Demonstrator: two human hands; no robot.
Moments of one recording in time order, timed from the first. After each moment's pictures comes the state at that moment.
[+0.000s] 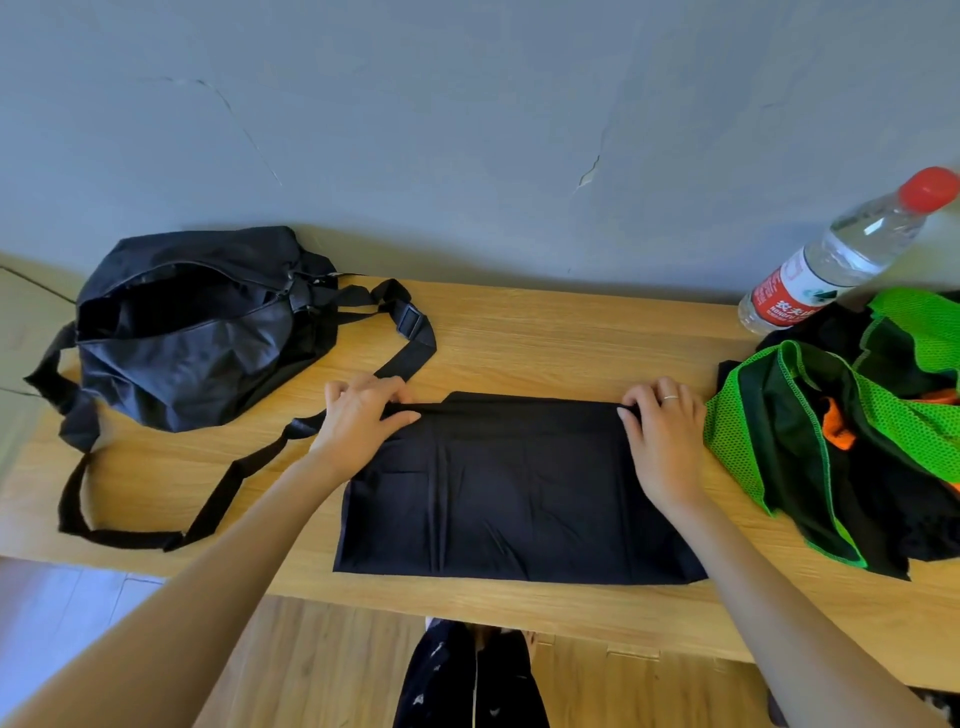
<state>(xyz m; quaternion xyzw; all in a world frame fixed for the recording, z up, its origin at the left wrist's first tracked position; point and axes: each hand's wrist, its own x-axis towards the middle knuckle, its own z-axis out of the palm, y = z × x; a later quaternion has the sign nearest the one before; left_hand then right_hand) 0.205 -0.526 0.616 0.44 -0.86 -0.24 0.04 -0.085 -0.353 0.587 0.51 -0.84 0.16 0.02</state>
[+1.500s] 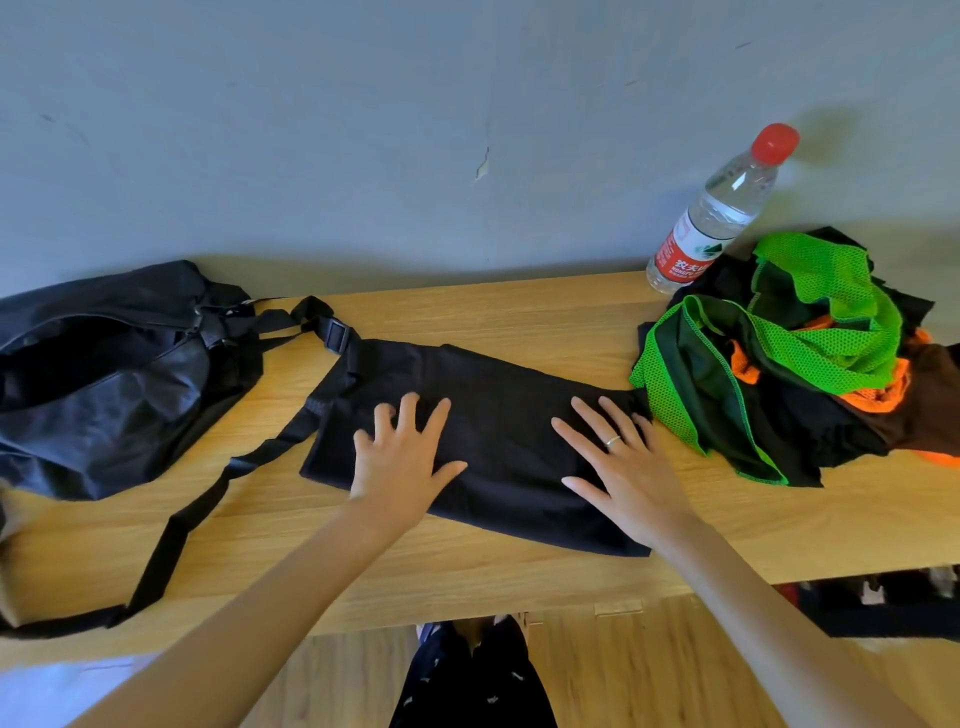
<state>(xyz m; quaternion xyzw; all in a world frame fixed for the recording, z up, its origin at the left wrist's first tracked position) 0.134 -0.452 0.628 0.35 -0.93 0.00 -0.14 -0.072 -0.277 0.600 0.60 -0.79 -0.05 -0.07</state>
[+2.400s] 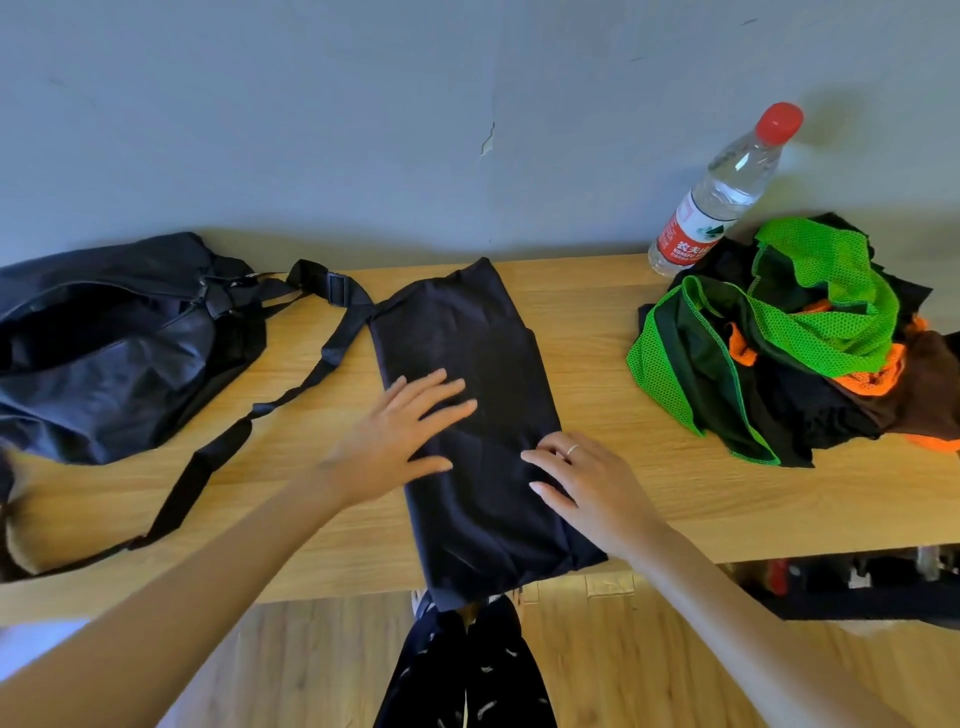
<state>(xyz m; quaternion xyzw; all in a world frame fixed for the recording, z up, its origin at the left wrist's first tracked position) 0.159 -0.476 0.629 0.13 -0.97 -0.20 -0.08 -0.025 -0.273 0.615 0.66 -0.73 0.12 -0.08</state>
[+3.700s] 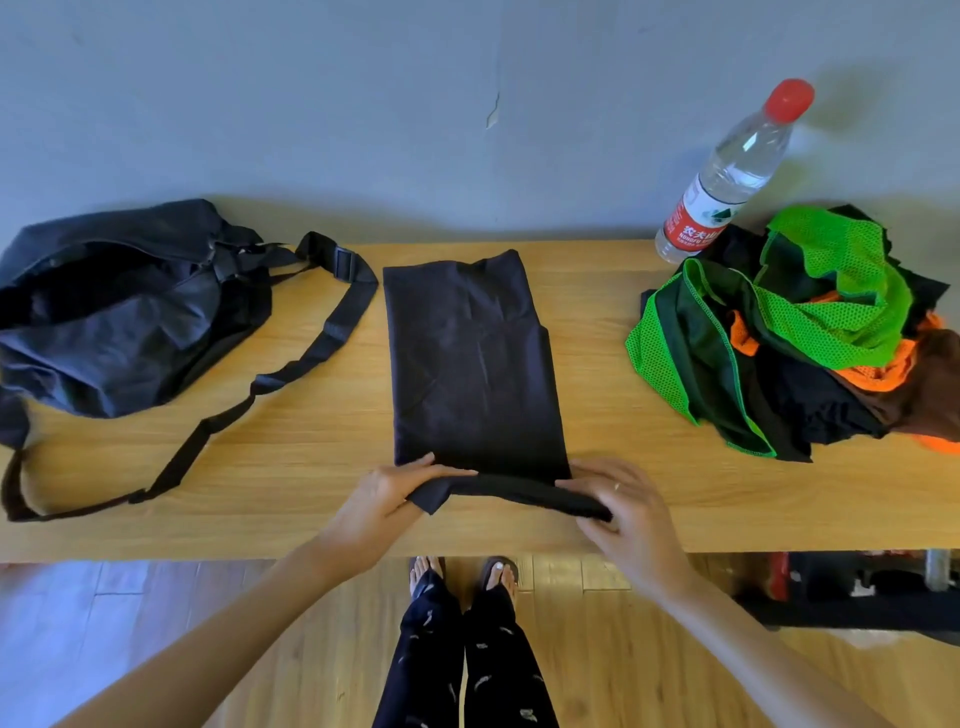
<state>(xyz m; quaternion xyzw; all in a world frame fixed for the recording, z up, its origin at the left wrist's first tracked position) 0.199 -0.385 0.647 0.28 -0.82 -0.50 -0.02 -0.029 -0.205 0.612 0.55 -0.75 0.31 -0.20</state>
